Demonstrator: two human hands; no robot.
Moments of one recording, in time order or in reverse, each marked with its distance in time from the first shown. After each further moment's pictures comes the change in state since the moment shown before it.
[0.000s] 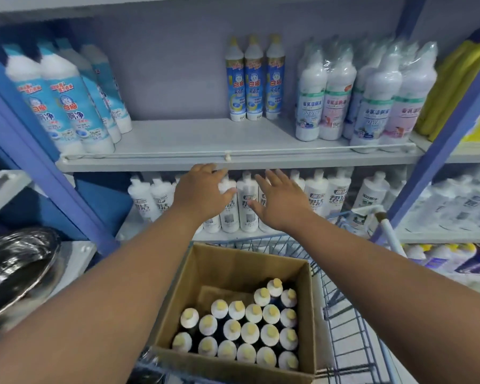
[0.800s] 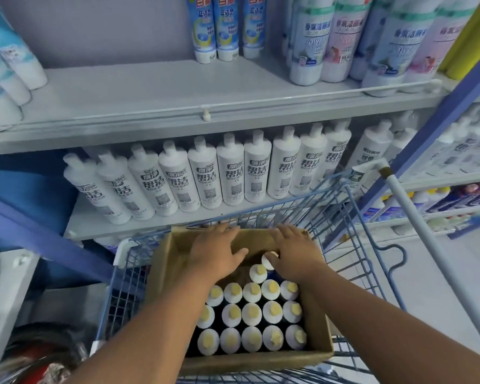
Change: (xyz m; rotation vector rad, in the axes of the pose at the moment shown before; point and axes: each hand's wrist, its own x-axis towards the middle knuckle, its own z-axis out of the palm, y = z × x) left_hand -0.054 -0.009 0.190 -0.149 -0.496 0.138; right_hand -0.057 0.012 0.179 0.145 -0.361 0.274
